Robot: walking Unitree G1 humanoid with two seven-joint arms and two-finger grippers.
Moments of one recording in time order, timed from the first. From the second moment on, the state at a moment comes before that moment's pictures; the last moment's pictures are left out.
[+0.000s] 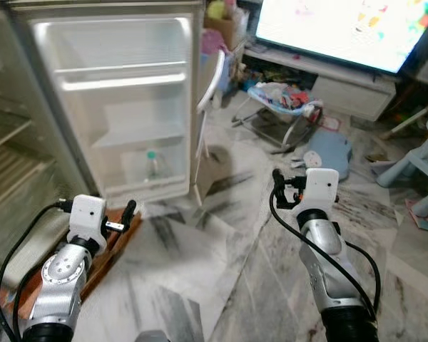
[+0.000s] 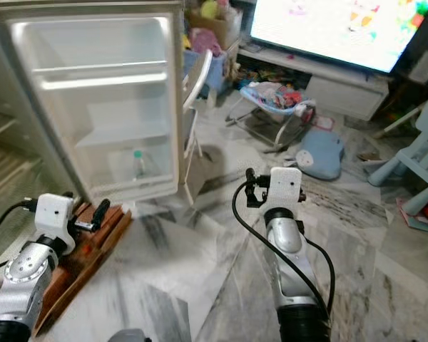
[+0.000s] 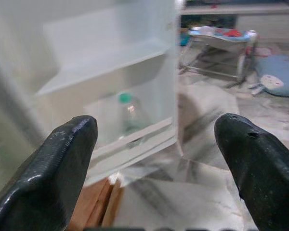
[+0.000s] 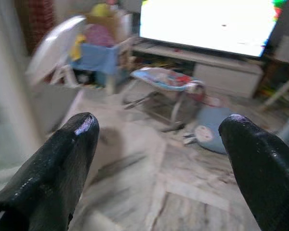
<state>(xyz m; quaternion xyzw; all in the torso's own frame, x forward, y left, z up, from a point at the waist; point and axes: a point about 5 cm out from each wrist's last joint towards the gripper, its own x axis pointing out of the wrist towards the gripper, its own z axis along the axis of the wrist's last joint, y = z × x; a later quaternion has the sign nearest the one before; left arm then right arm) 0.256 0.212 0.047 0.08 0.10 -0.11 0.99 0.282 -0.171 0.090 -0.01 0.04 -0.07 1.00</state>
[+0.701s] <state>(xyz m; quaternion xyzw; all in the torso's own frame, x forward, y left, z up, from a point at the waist) 0.289 0.195 0.062 0.08 0.05 -0.12 0.99 0.280 -0.186 0.097 -0.01 0.03 -0.12 0.99</state>
